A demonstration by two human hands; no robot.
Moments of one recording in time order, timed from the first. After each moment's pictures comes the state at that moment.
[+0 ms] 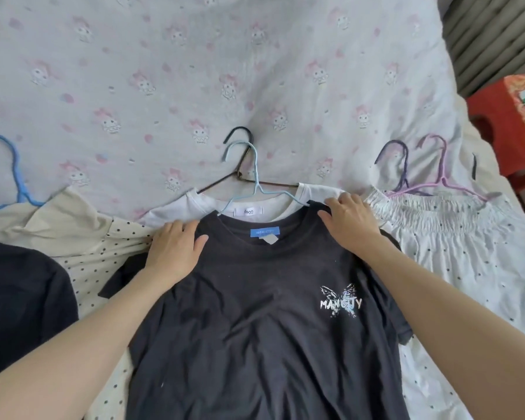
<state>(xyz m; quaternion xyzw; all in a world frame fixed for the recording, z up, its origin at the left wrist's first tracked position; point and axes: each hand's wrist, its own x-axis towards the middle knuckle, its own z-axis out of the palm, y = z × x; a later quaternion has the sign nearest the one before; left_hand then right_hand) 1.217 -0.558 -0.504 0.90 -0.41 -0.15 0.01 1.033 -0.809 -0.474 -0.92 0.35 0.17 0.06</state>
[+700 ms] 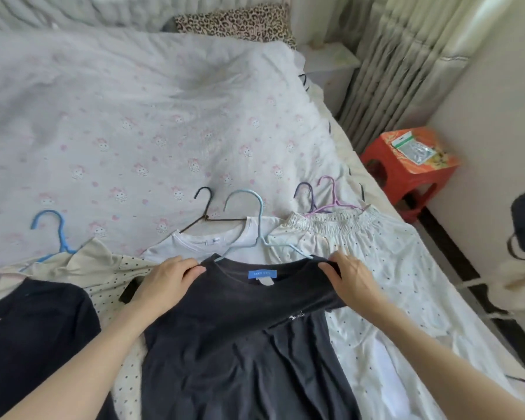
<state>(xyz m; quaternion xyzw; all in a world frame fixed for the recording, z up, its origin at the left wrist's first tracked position) 1.121 -0.528 -0.320 0.85 -0.47 -0.18 0.15 0.847 -0.726 -0.319 -0.87 0.43 -0.06 0.23</state>
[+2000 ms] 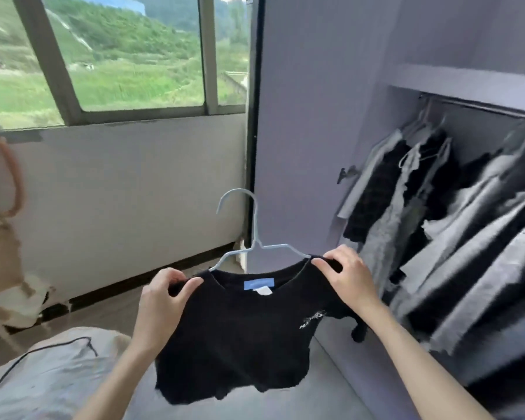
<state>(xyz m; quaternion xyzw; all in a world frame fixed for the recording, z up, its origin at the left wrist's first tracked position) 0.362 -0.372 -0.137 0.21 -0.84 -0.40 0.29 0.206 -0.100 -0.116 -0.22 0.90 -0.35 -0.13</state>
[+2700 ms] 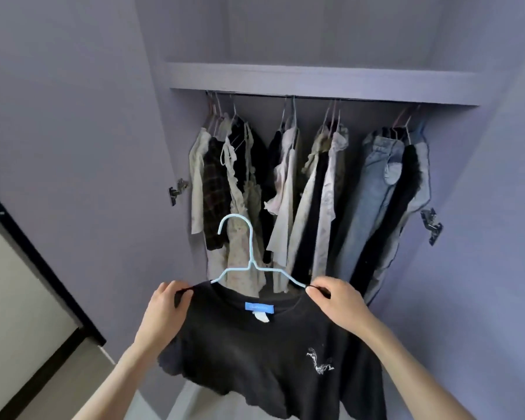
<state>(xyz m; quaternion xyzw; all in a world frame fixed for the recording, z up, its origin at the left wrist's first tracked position) 0.108 -0.254 -0.155 -0.13 -0.93 -0.34 0.04 0.230 0.036 -0.113 0.13 0.95 -0.29 -0.04</state>
